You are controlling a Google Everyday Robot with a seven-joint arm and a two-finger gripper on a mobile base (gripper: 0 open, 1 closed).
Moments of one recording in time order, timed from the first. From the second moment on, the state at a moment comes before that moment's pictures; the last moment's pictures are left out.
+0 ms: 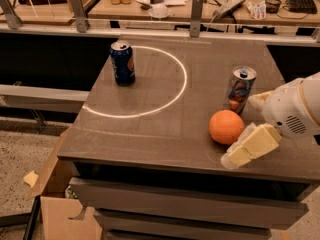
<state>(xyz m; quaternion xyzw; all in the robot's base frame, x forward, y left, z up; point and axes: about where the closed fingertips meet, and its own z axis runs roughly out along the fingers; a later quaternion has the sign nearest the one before) 0.432 -0.168 0.884 -0.45 0.83 0.15 0.29</state>
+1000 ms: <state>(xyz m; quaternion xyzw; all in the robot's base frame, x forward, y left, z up) 0.456 -0.145 0.849 -0.46 0.82 0.17 0.30</state>
